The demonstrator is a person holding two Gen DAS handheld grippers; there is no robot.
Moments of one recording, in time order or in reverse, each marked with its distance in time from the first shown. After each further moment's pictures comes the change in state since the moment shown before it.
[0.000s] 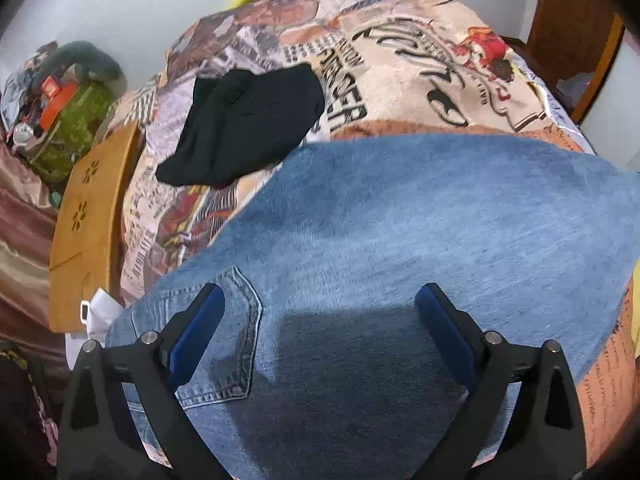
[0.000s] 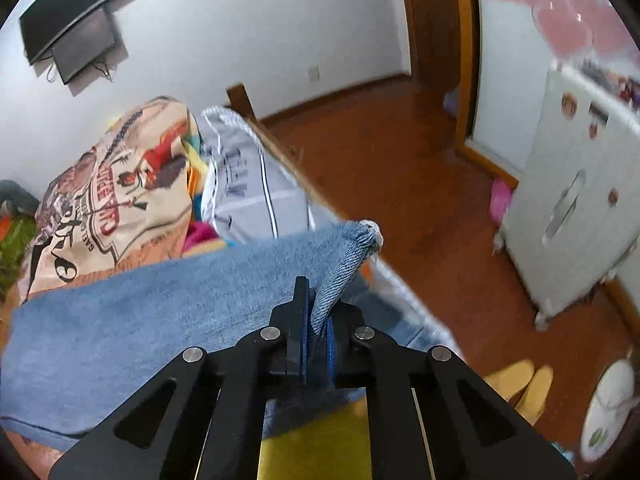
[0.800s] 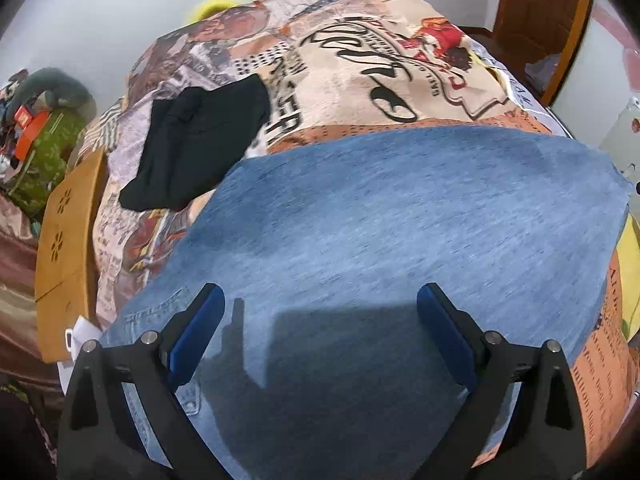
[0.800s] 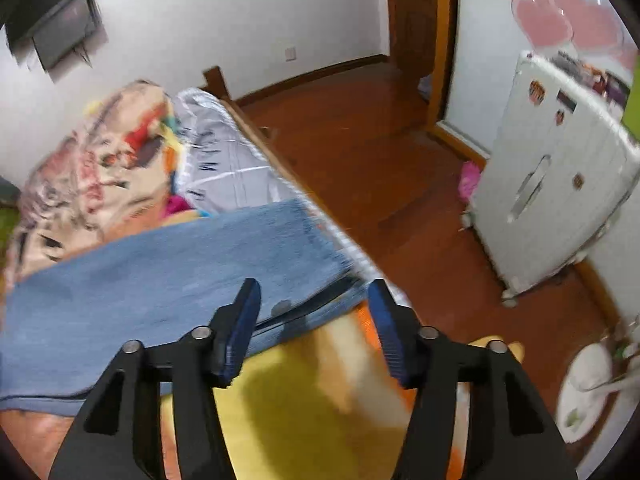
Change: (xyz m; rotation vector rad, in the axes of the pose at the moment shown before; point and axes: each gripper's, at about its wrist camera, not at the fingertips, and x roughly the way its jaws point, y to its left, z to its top) left arm 0.007 -0.042 0.007 0.105 -0.004 -0.086; right arm -0.027 -0.013 -0.019 0.056 0.129 -0.018
